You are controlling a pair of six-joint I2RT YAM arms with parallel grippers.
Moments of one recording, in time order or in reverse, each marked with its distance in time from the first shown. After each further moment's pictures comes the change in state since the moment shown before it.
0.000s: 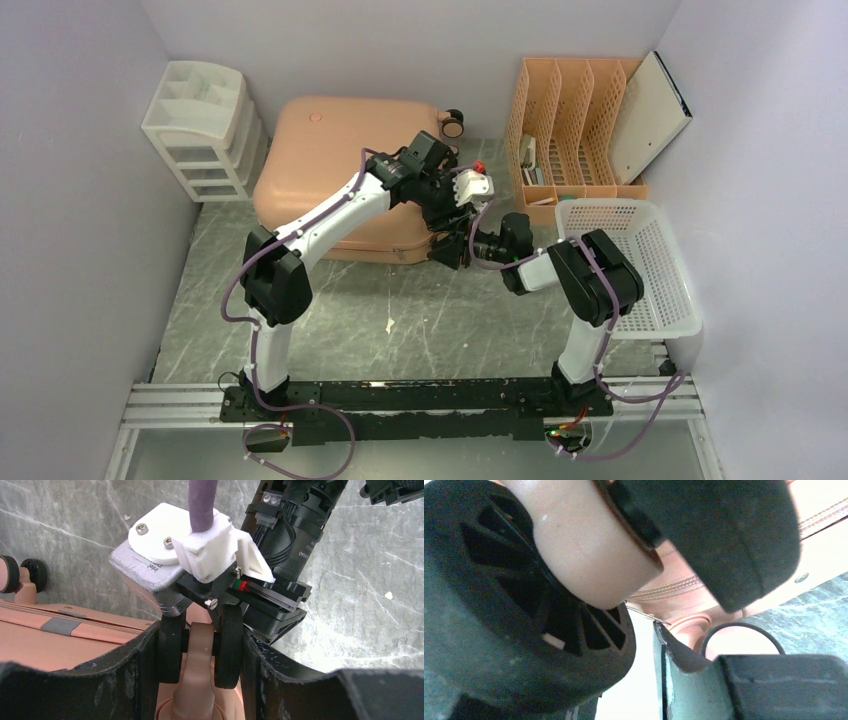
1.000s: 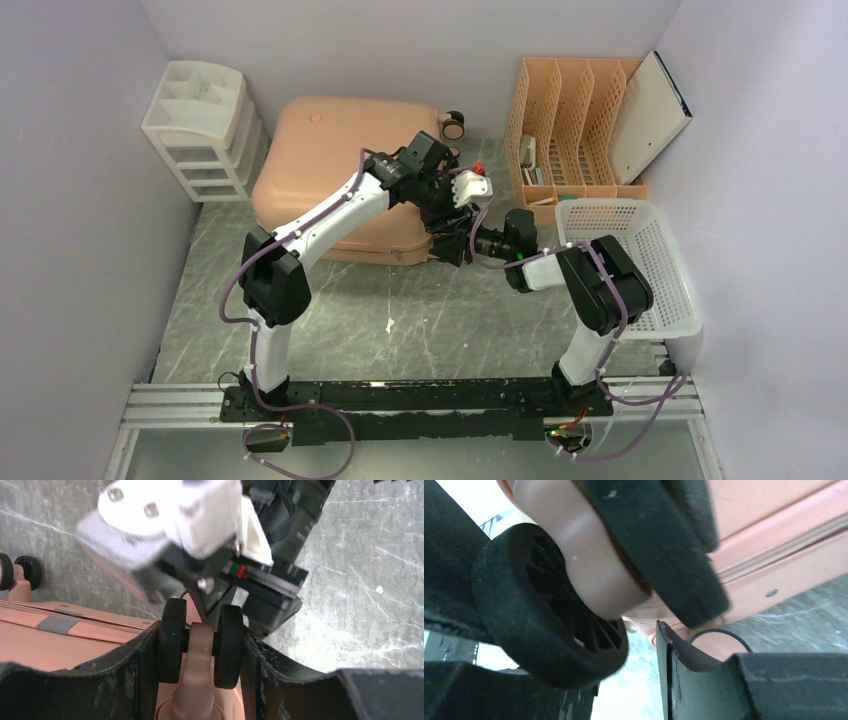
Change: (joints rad) left arm 0.001 -0.009 -0.002 -0.028 0.011 0.002; right arm -0.026 -0.080 0.002 -0.075 -0.002 -0.068
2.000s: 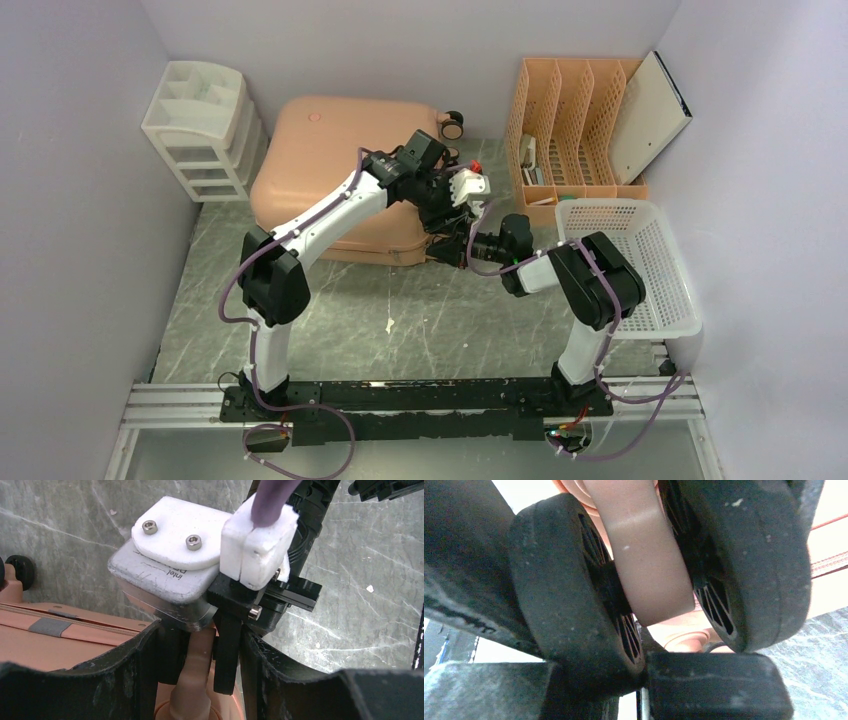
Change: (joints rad) left arm 0.011 0.000 0.001 -0.014 0.029 -0.011; right arm 0.050 0.053 -0.010 0.122 -0.028 -0.003
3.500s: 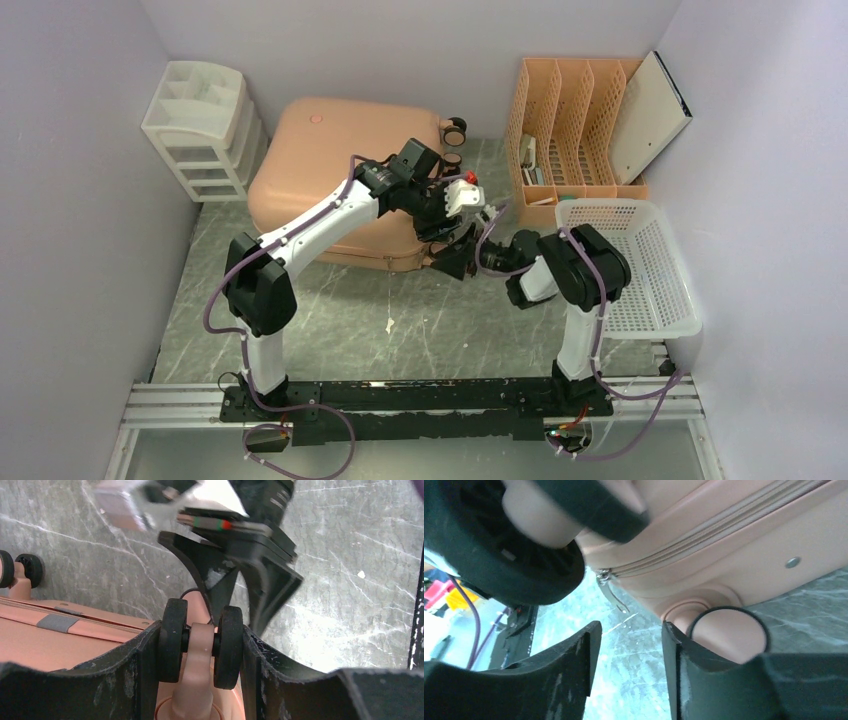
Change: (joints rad) left arm -0.011 -0.101 -0.137 0.042 0.001 0.039; right arm -0.079 0.154 -0.069 0.371 -0.086 0.388
